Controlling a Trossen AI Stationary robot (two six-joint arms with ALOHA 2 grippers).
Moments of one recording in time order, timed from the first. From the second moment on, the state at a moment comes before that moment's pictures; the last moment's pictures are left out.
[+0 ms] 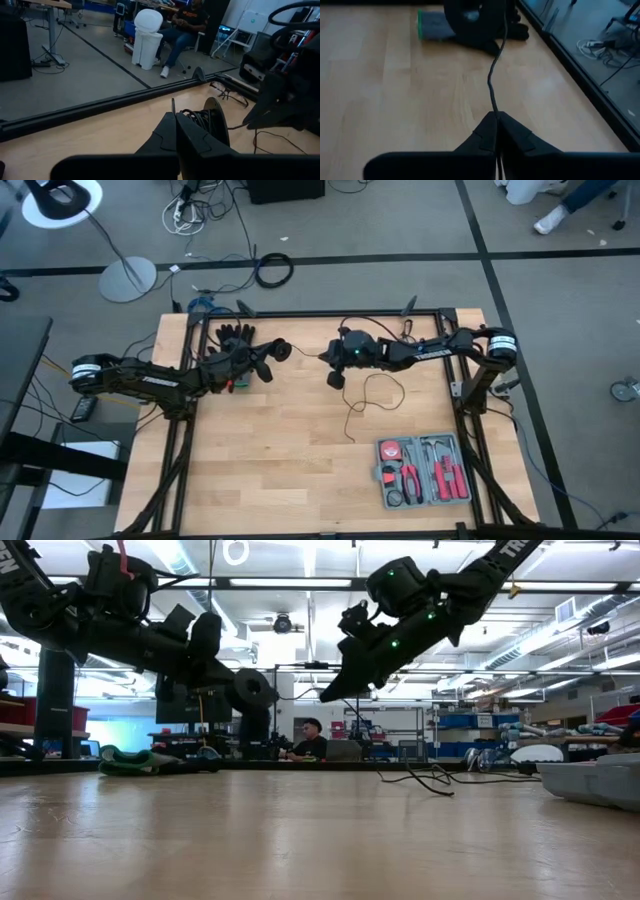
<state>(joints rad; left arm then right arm) 0.26 1.17 0.19 0.88 -0.48 -0.34 -0.25 1.72 0.96 0.26 0.09 -0.10</state>
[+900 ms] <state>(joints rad) 0.26 1.17 0.19 0.97 -0.43 -0.42 -0.24 1.86 1.00 0.17 0.07 0.06</state>
